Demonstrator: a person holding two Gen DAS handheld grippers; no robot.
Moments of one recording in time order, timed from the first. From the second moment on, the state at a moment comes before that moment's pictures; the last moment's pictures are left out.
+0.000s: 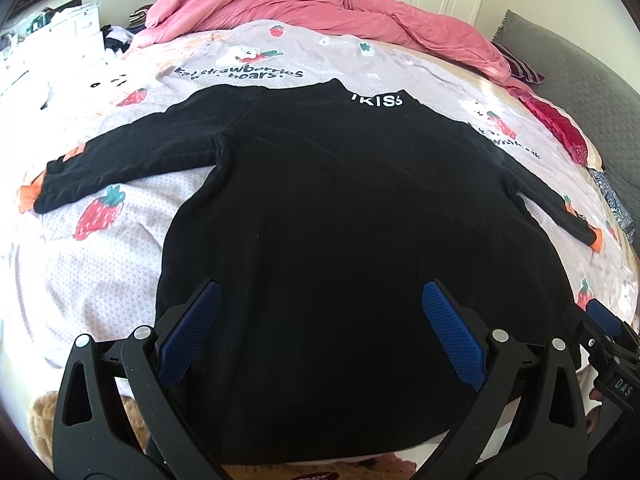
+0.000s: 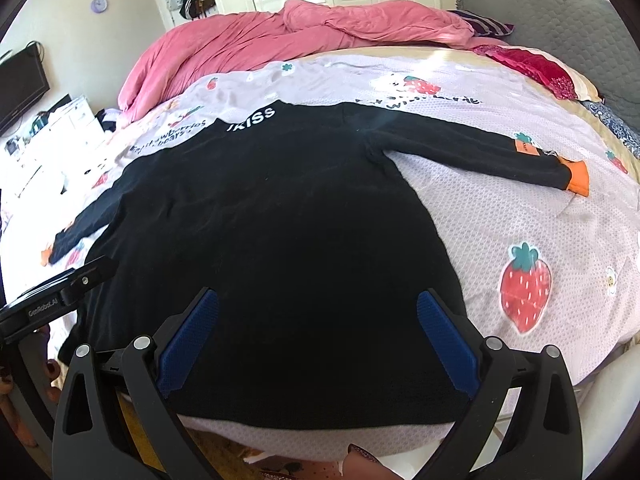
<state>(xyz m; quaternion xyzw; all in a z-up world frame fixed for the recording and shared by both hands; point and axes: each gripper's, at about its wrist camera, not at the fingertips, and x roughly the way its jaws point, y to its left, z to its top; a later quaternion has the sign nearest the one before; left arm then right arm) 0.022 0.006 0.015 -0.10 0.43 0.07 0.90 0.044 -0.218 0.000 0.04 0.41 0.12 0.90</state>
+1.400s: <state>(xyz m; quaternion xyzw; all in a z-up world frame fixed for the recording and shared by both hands) 0.154 -0.018 0.037 -0.08 0.44 0.05 0.89 0.156 -0.315 -0.001 0.15 0.44 0.02 0.89</state>
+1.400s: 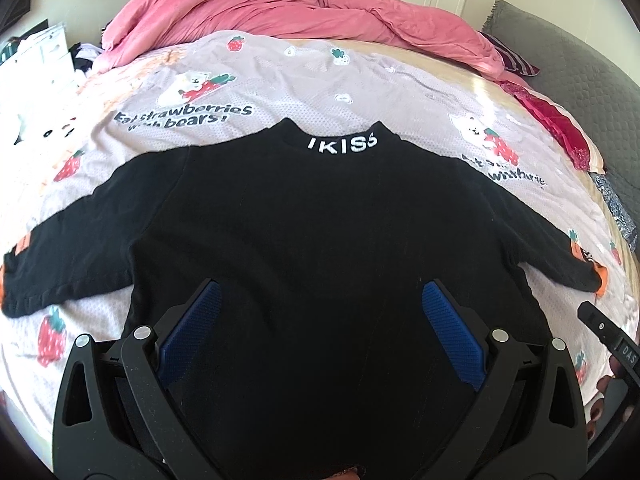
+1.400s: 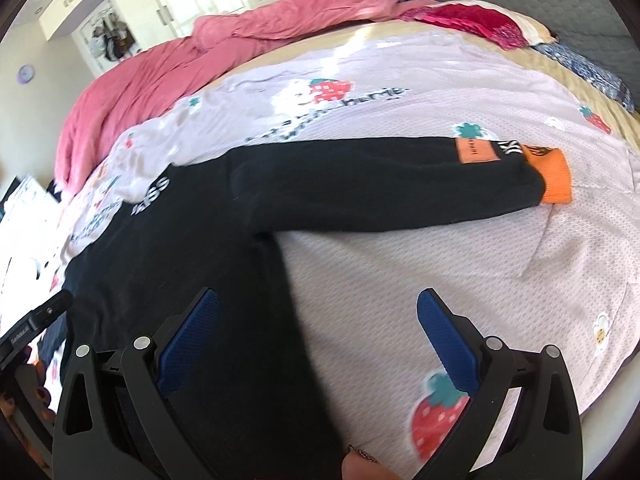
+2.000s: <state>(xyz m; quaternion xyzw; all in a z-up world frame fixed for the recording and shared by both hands) 0.209 0.002 0.034 -0.09 0.45 0.07 0.88 0.197 -0.411 -0.014 0.25 0.45 -0.06 0.86</state>
